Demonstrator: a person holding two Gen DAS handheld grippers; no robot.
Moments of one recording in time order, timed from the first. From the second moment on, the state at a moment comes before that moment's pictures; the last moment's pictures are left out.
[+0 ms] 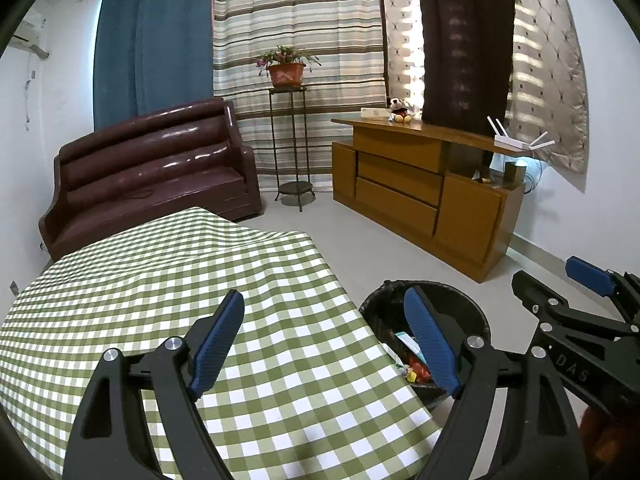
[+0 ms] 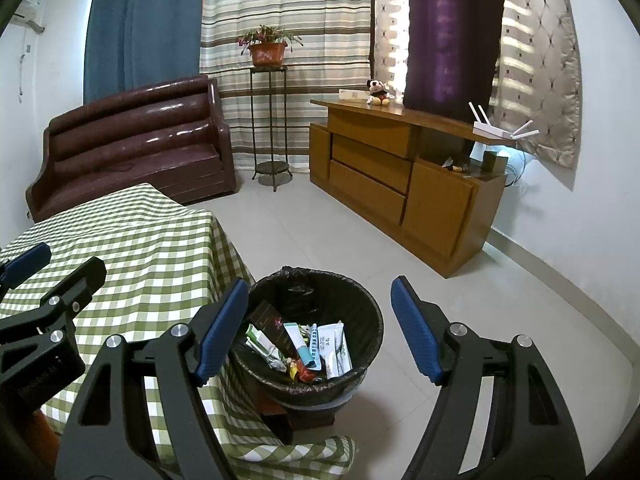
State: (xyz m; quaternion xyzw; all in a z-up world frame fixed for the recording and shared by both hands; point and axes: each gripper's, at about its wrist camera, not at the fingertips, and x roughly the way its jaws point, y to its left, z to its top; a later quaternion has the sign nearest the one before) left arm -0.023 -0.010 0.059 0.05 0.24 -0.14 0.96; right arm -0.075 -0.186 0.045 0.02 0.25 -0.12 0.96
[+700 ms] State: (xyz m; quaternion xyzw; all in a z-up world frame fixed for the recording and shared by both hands) left arm -0.026 -0.011 0.058 0.05 0.24 -0.14 0.96; right arm -0.080 -0.186 0.048 0.02 0.25 -0.12 0.96
